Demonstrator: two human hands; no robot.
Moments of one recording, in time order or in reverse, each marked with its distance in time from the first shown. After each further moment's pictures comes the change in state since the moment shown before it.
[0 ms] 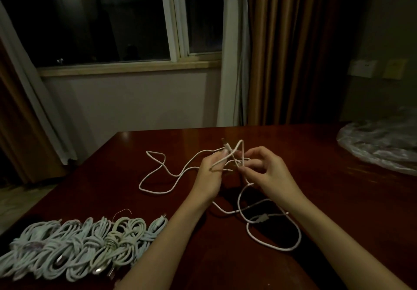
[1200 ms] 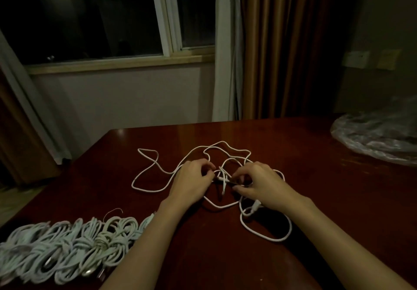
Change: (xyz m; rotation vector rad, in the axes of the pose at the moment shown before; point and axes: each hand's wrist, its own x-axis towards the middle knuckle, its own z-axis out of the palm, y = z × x) left_hand 0.010 -0.029 -0.029 0.914 0.039 -0.018; right_hand 0.002 0.015 -0.004 -0.734 -0.283 -0.079
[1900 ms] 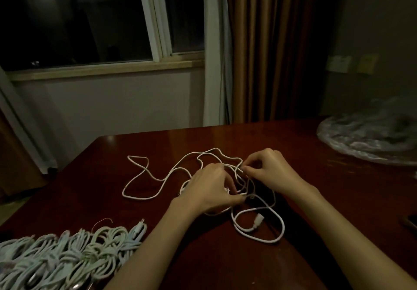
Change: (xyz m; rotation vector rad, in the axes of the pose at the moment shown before) left_hand -0.006 0.053 0.000 0.280 -0.257 0.331; right_hand 0.005 0.027 -0.028 0.127 0.180 0.084
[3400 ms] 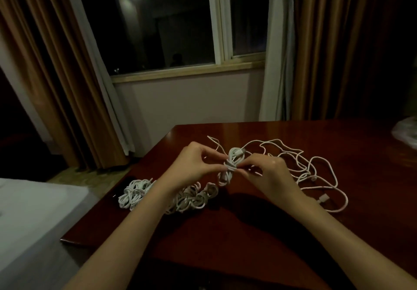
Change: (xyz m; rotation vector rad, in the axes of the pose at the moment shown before) left_hand -0.156 -0.055 -0.090 -0.450 0.242 -0.252; right_hand -0.052 -0.122 0.075 0.184 0.210 -0.629
